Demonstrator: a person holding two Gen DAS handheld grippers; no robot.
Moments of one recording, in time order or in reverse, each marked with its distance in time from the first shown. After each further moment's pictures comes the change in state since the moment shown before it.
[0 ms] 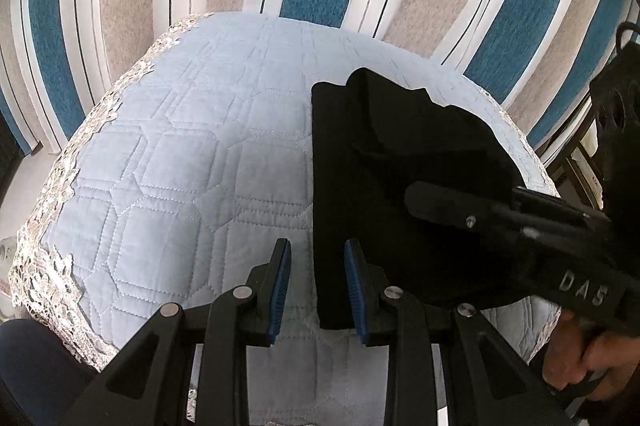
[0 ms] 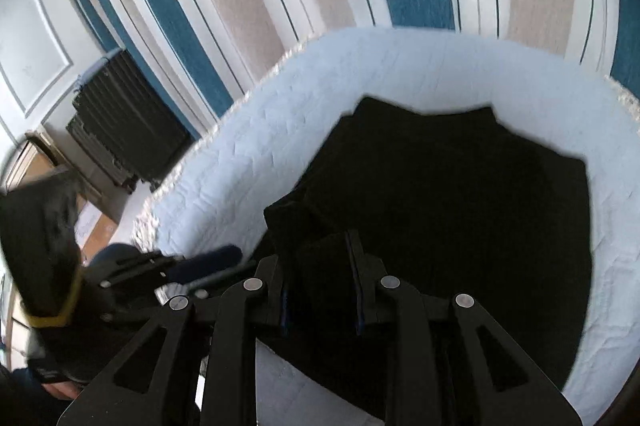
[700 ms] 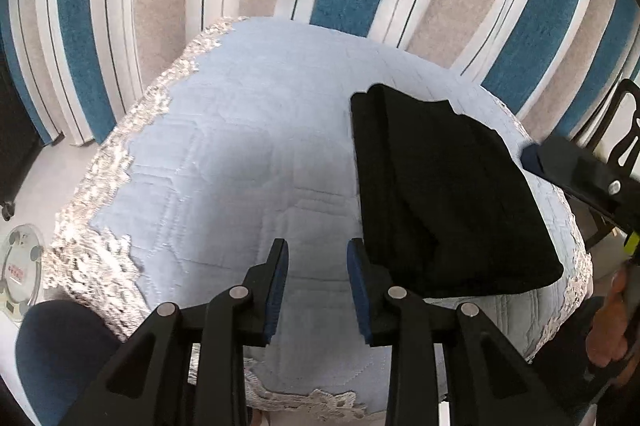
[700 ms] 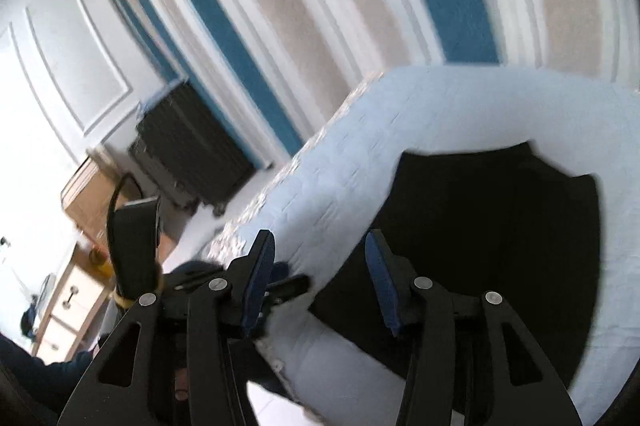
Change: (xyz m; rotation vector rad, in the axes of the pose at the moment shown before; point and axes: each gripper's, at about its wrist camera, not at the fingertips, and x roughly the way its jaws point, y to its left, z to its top) left arm -0.024 0.021 -0.002 -0.039 -0.019 0.062; right arm -0.058 -0.012 -0.002 0.016 -0.165 0.166
